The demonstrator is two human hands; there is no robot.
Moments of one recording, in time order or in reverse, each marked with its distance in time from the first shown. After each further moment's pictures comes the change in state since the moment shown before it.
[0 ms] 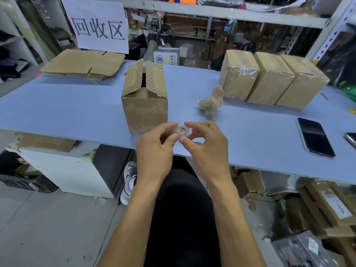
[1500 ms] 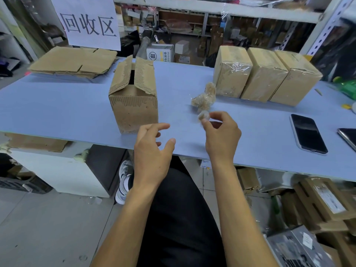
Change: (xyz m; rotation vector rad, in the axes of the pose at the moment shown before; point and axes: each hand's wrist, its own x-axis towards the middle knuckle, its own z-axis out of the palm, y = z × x) left_hand -0.006 -0.013 0.020 0.050 0.005 0.015; right_hand 0.045 0.045 -0.023 -0.103 0.311 0.152
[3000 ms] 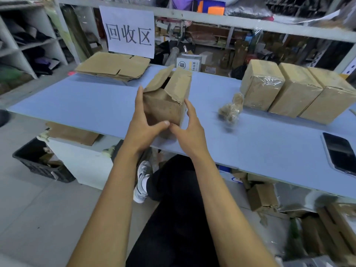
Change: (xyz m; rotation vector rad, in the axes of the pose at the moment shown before) left_hand 0.069 -0.026 -0.092 -0.032 -0.097 -0.051; right_hand -0.042 -0.052 0.093 0.136 -0.604 -0.066
